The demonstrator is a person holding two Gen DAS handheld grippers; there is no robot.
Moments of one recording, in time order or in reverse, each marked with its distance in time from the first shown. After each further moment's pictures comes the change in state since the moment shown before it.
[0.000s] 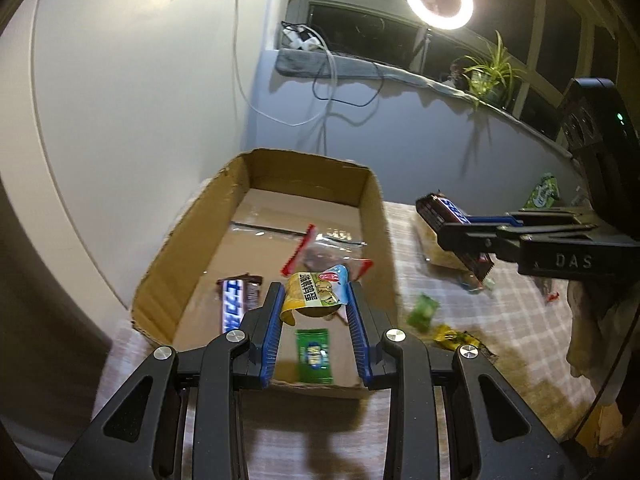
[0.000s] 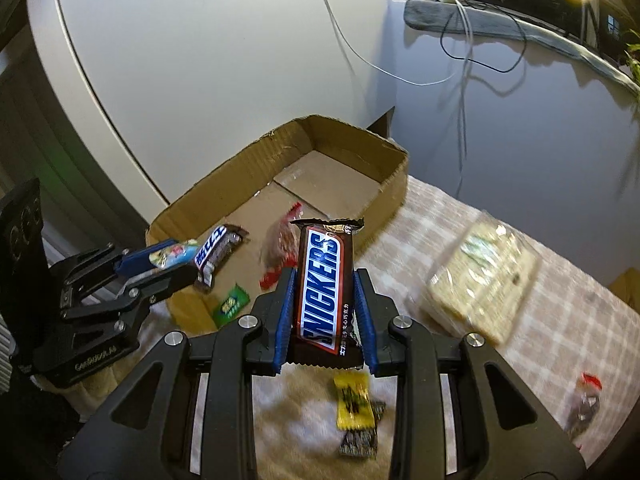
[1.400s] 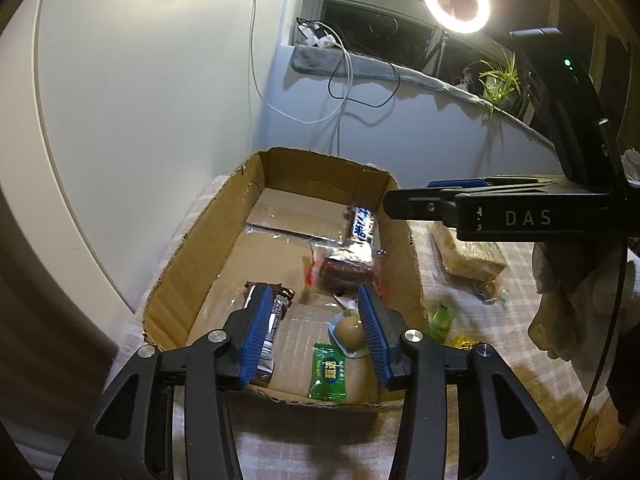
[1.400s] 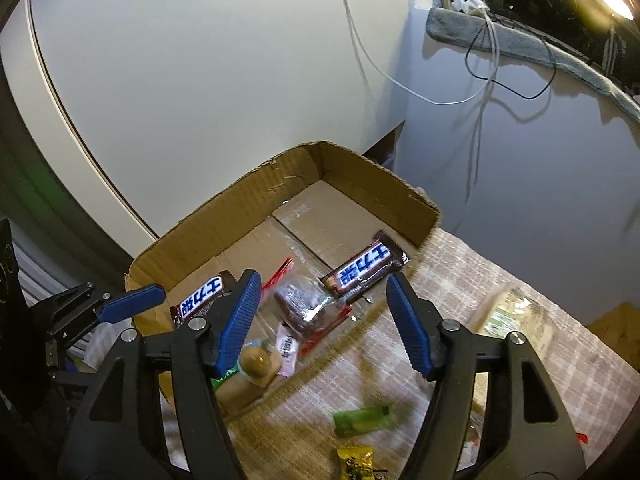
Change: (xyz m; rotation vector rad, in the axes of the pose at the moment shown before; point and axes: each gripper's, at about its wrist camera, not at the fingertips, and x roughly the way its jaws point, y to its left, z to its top) left arm 0.006 0.014 0.006 -0.031 0.005 0.012; right arm 0.034 0.012 0.045 -0.049 0.000 -0.037
